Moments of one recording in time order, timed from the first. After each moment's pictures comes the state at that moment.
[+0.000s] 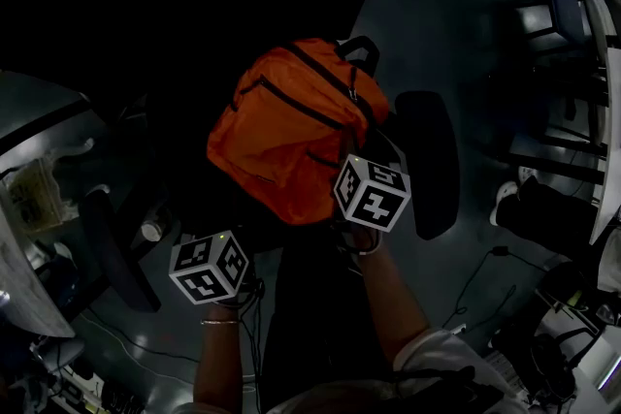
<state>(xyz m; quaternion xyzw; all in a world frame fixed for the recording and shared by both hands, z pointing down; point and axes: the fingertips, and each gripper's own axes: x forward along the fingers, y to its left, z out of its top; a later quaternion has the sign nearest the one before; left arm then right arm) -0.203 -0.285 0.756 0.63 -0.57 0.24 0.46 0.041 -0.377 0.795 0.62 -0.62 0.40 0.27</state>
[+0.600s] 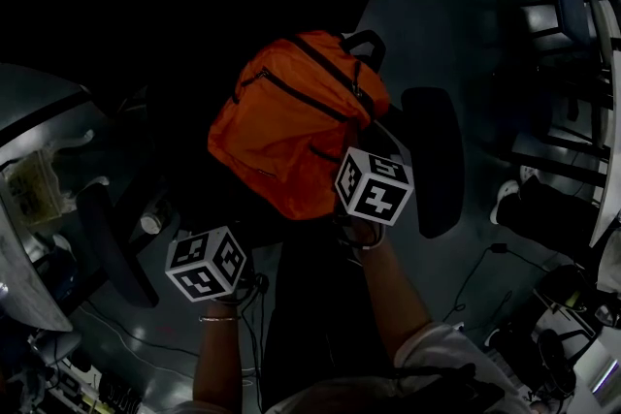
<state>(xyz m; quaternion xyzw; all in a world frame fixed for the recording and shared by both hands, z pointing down) -0.208 -0.284 0.756 0.62 -0.58 0.23 0.47 0.035 -0.383 0.797 0.60 -0.63 0.40 0.28</state>
